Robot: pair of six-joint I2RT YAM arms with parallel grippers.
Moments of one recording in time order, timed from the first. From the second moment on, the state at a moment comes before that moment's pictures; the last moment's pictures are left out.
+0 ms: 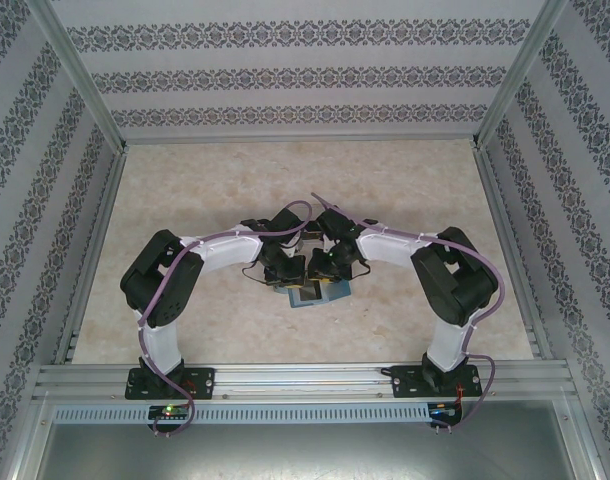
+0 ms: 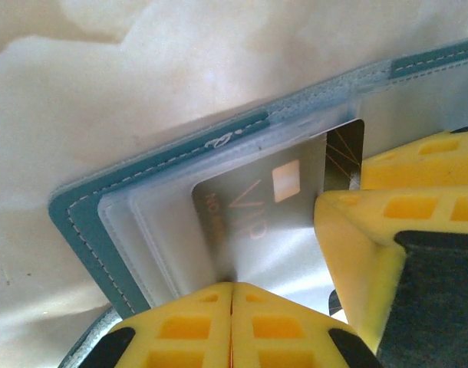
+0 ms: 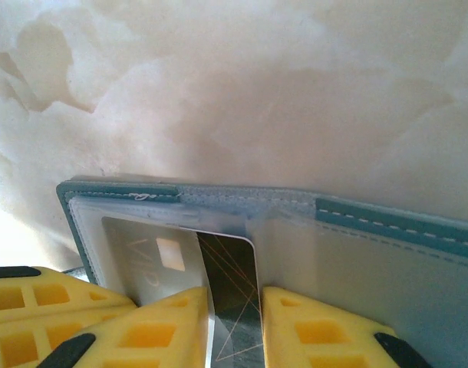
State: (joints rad) left arm -0.65 1.87 1.16 -0.61 0.39 -0.66; right arm 0.62 1.81 1.05 -0.50 -0.39 0.72
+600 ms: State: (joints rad) left arm -0.65 1.88 1.18 -0.63 0.39 -0.66; right arm 0.59 1.77 0.97 -0.41 -0.44 0.74
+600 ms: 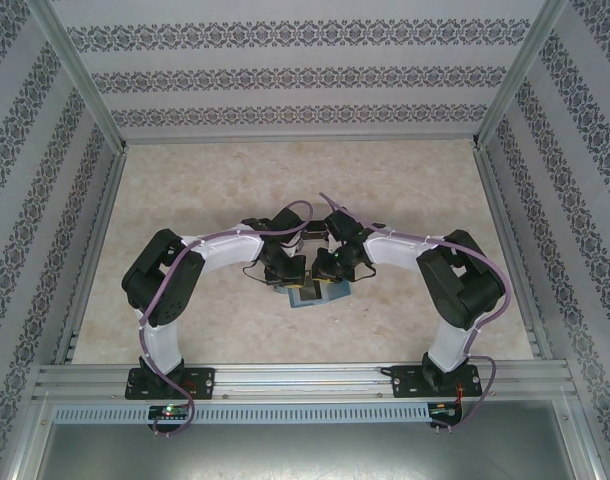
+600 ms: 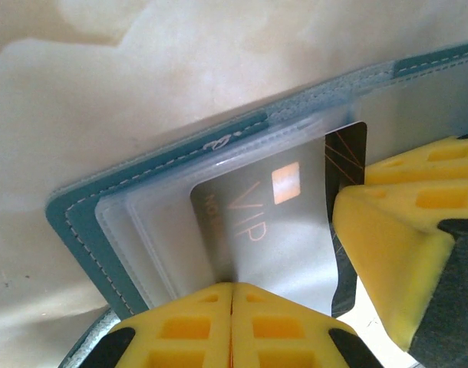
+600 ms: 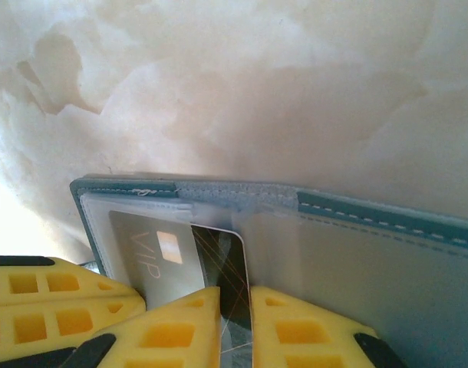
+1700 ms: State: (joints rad) left arm -0.66 1.88 1.18 -0.64 0.37 -0.66; right arm 0.53 1.67 0.93 -0.44 -0.45 0.67
